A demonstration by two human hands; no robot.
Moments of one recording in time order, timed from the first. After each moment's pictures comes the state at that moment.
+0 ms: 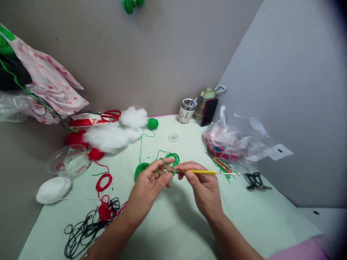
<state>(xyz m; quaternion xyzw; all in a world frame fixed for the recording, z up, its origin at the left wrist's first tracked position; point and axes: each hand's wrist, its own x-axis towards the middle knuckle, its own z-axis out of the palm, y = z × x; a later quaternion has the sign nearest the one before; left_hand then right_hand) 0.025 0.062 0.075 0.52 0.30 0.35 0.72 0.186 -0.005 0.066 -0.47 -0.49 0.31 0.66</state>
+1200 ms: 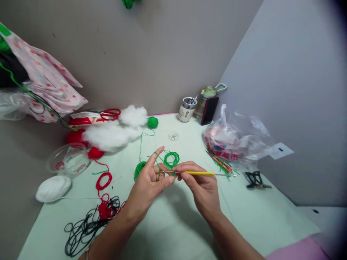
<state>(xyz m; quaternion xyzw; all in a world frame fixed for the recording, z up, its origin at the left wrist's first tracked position) 0.029 0.063 0.074 0.44 0.30 0.34 0.78 0.183 -0.006 0.063 -0.46 -0.51 0.29 0.66</state>
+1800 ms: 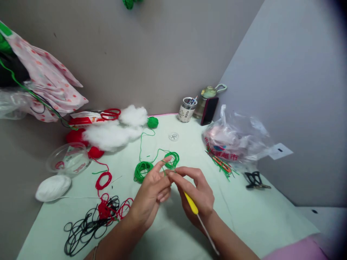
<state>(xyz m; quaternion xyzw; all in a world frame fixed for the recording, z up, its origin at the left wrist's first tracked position) 0.040 0.046 0.081 0.30 0.30 0.33 0.84 0.174 -0.017 0.048 -0.51 -0.67 -0.04 0.54</state>
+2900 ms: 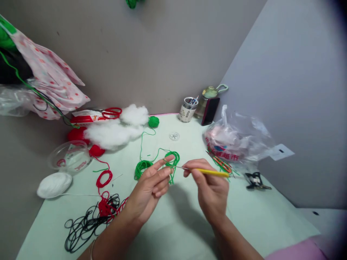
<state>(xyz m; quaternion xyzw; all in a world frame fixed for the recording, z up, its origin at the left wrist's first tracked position) 0.035 0.053 0.083 0.26 0.28 0.32 0.87 0.185 -0.012 0.066 -0.50 -0.53 0.16 0.66</state>
